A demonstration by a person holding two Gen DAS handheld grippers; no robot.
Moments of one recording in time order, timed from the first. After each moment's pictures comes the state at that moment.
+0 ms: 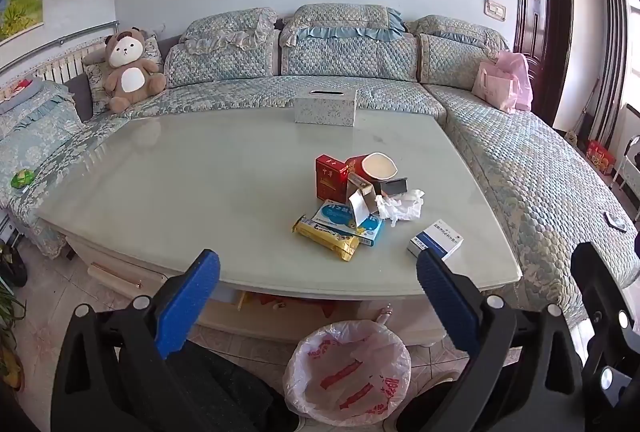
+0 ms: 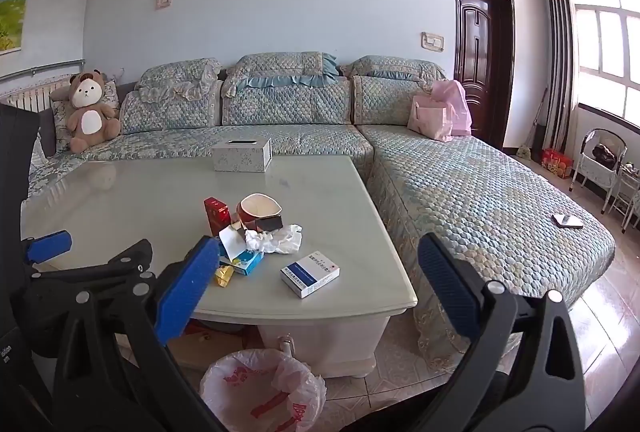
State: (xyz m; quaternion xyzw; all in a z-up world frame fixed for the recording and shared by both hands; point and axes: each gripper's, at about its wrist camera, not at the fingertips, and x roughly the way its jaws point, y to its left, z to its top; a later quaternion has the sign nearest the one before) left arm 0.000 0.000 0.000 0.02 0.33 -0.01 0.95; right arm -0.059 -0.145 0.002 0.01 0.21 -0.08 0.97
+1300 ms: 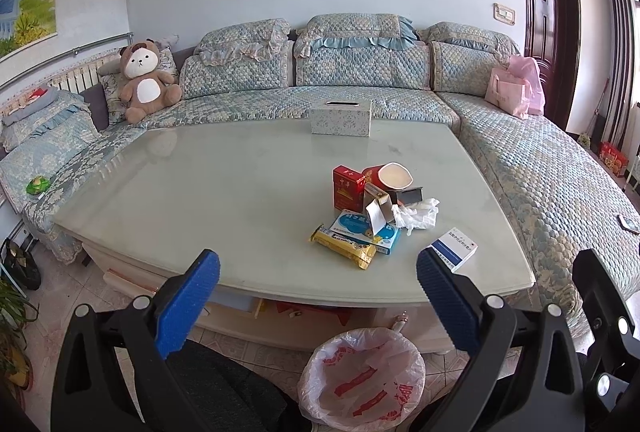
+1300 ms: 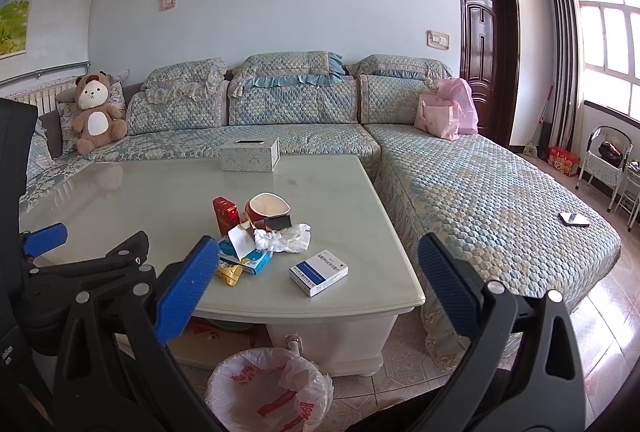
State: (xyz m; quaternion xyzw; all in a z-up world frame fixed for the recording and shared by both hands) left arm -0.009 0.002 0.009 0.03 0.30 0.02 0.95; right arm -0.060 -0.144 0.003 0.01 0.21 -0.07 0.98
